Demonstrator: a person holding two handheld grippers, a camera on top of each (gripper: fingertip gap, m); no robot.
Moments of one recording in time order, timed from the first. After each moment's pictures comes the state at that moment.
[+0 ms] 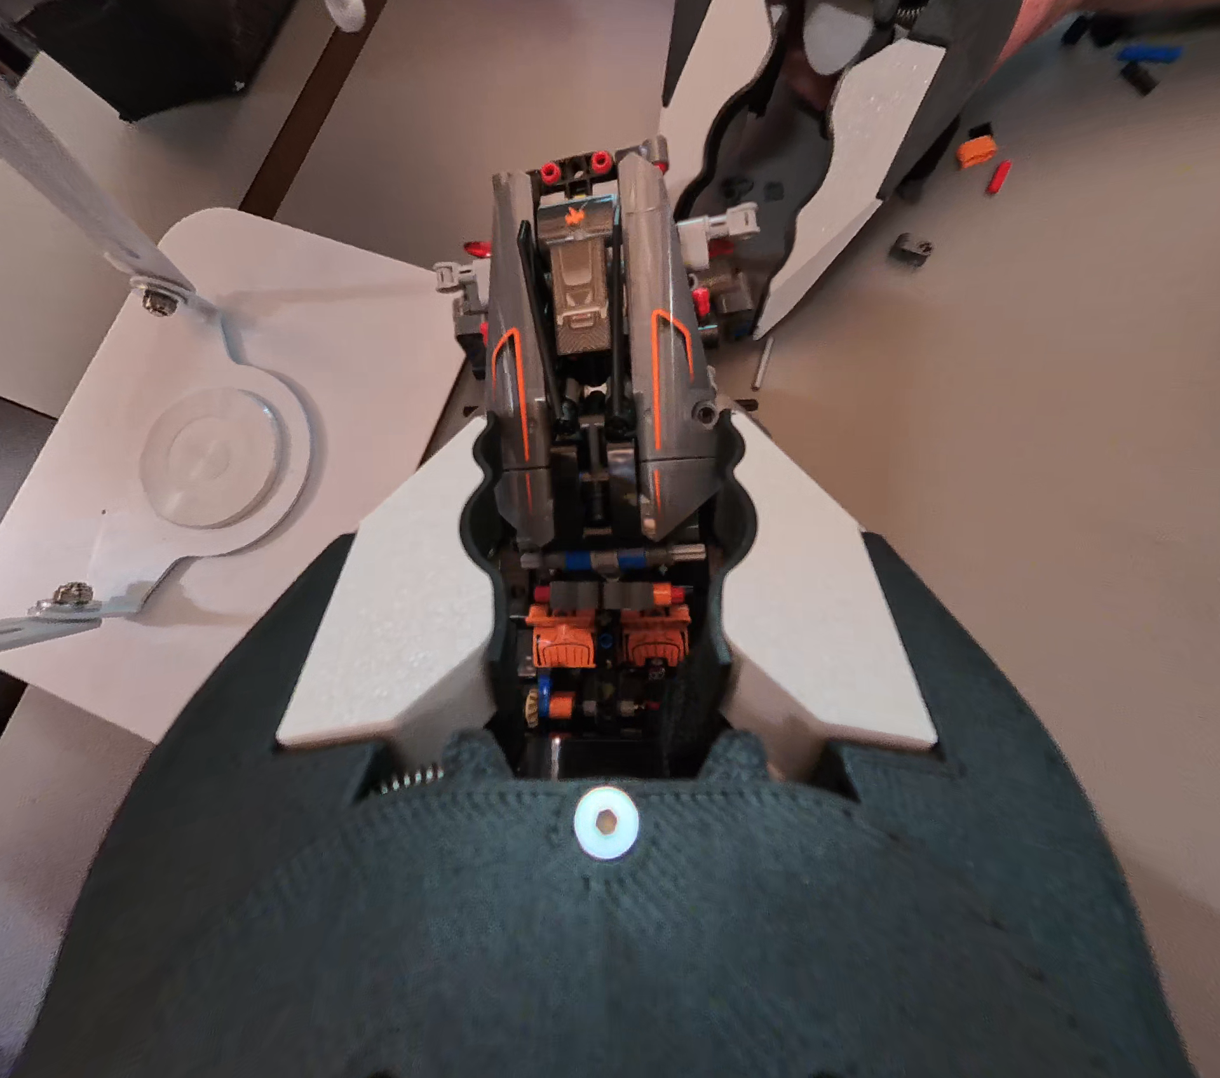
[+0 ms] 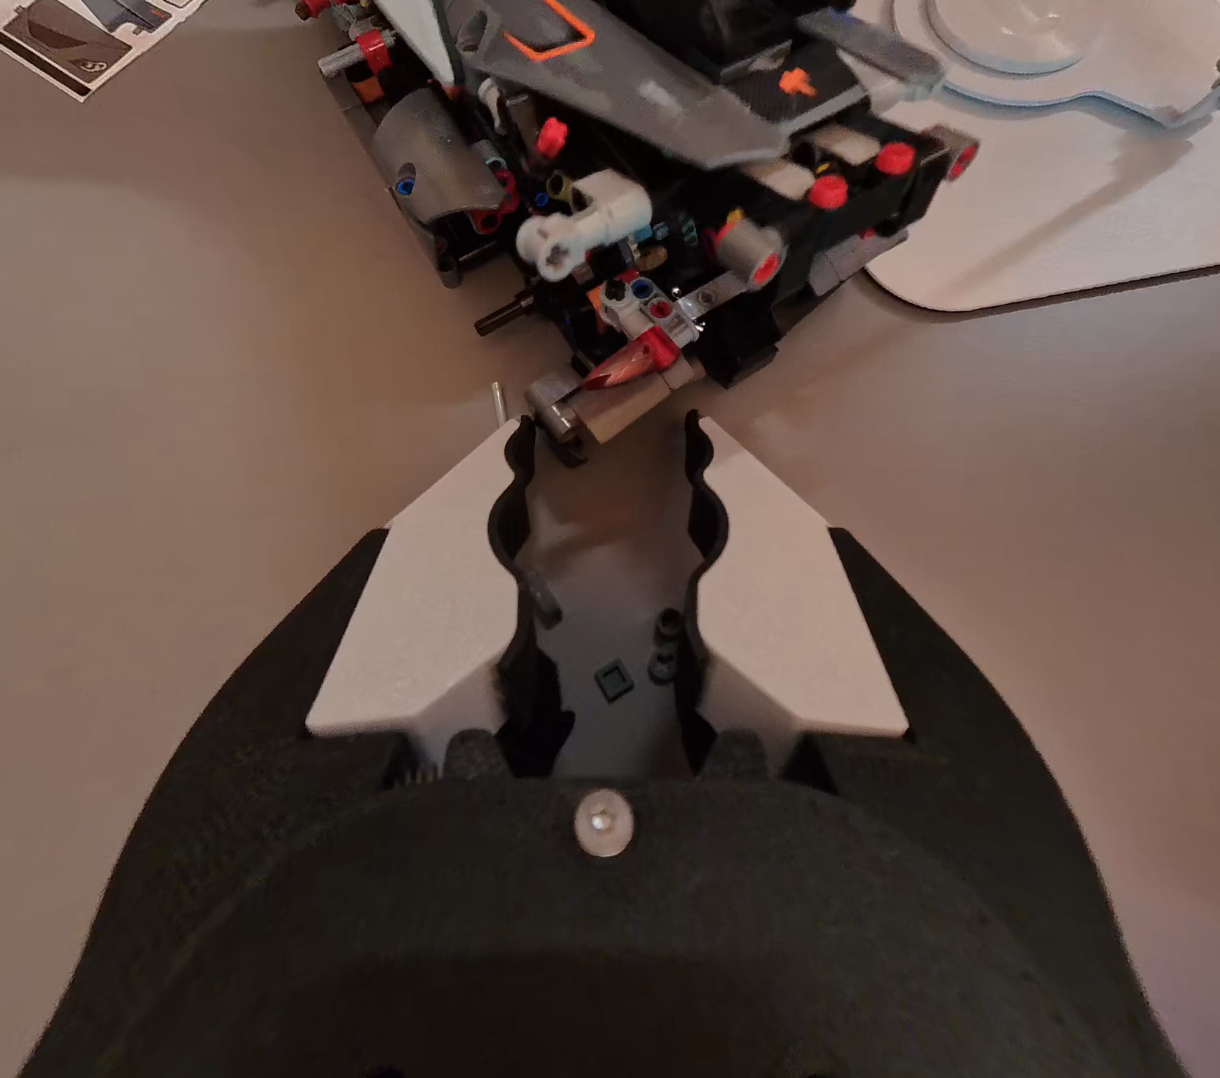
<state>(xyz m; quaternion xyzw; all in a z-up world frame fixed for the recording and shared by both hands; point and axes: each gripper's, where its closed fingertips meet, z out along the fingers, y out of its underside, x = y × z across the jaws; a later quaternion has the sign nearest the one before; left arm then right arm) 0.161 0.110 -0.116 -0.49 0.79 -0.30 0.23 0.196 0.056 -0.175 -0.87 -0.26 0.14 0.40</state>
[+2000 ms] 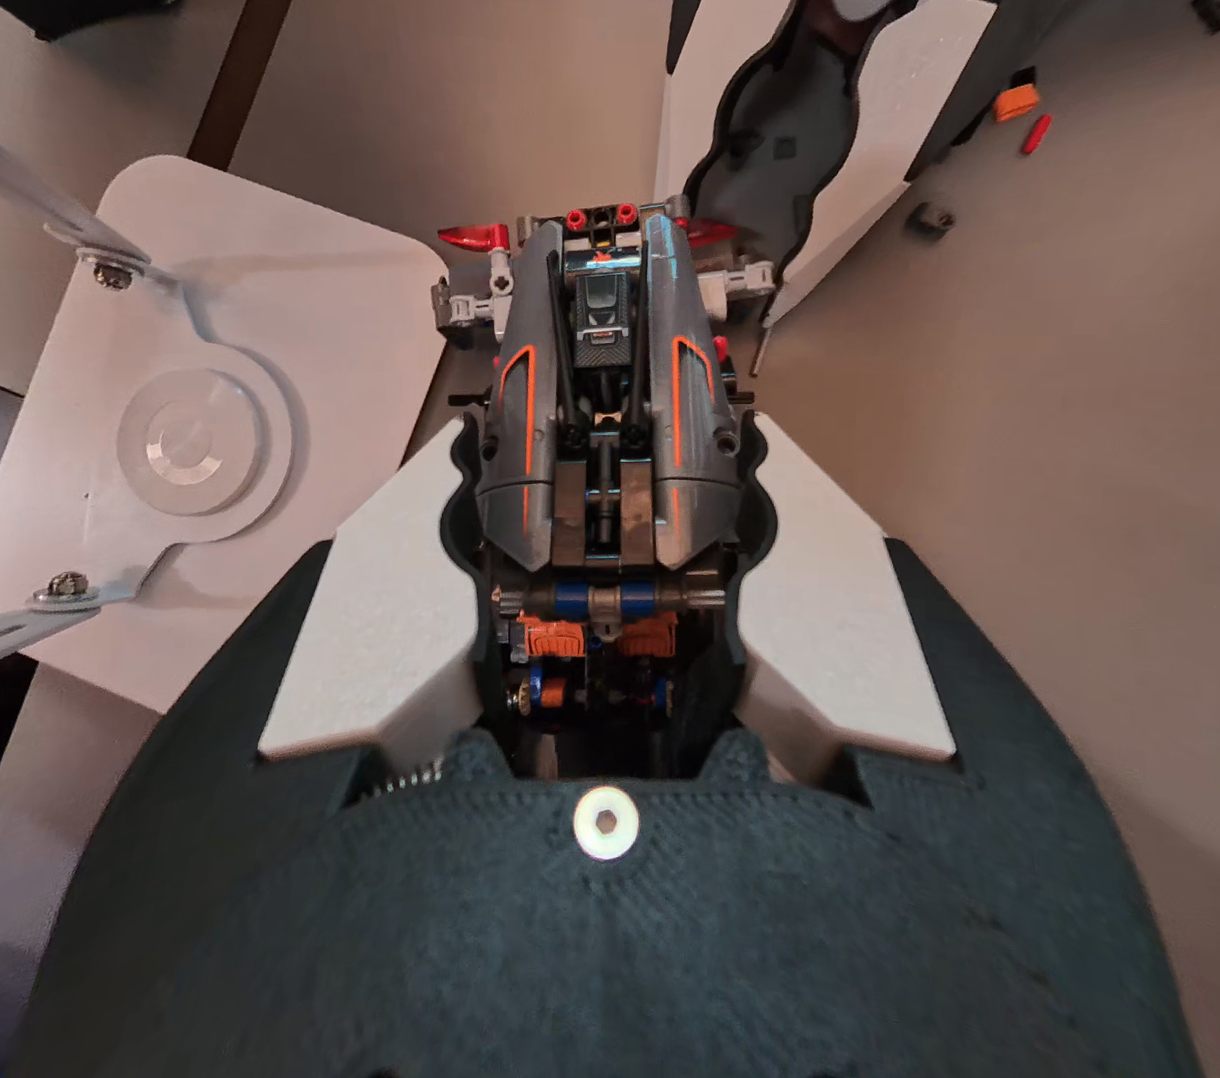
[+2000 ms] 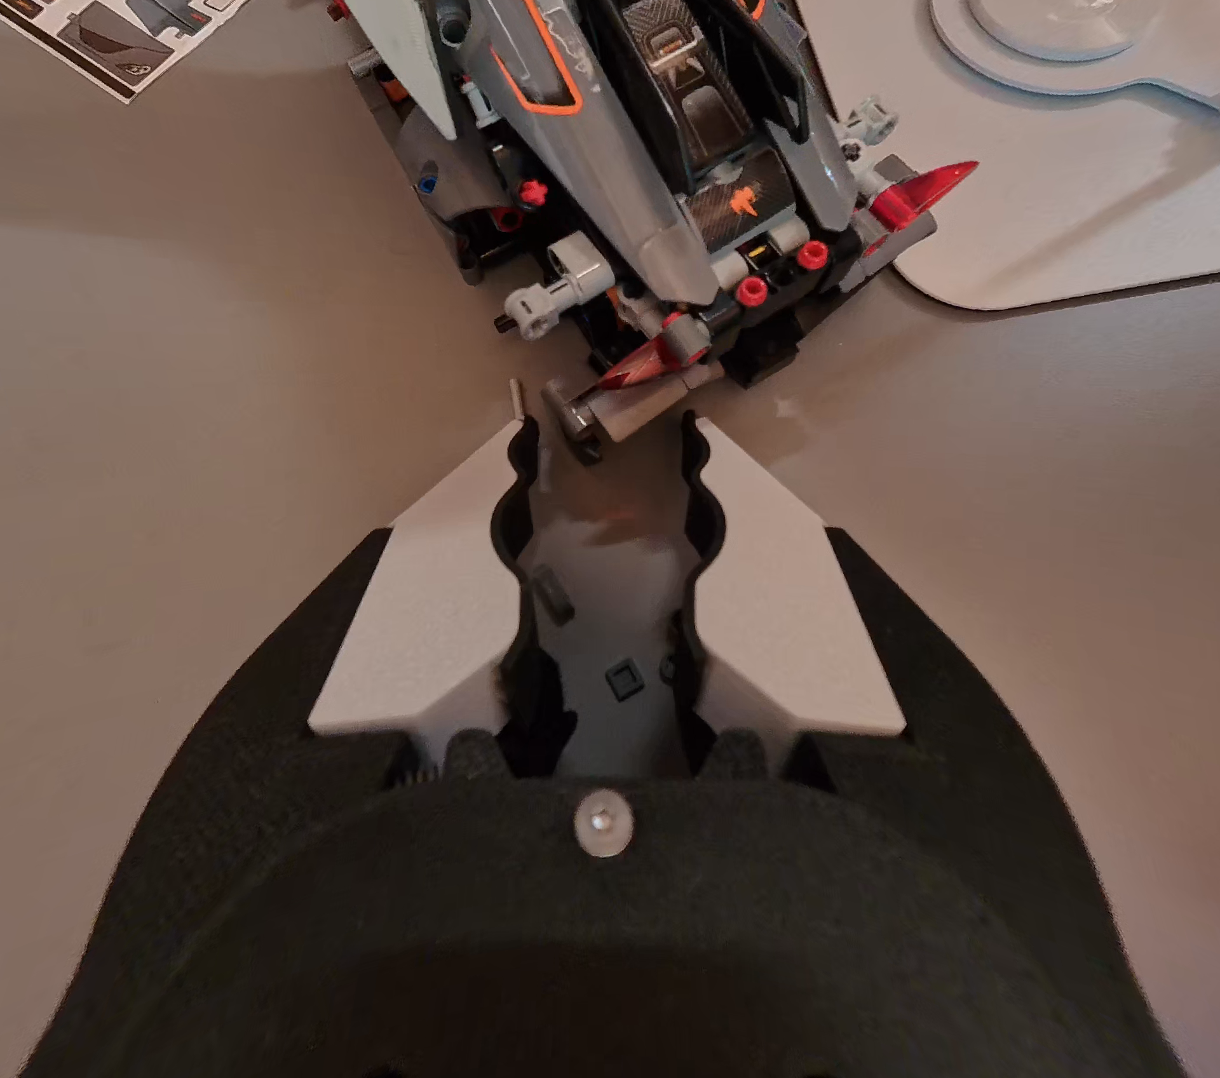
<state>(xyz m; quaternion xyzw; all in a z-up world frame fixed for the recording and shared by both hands) 0.165 0.105 -0.122 -0.51 0.81 -0.24 0.19 0.192 0.053 -0.176 -0.87 -0.27 0.16 0.39</state>
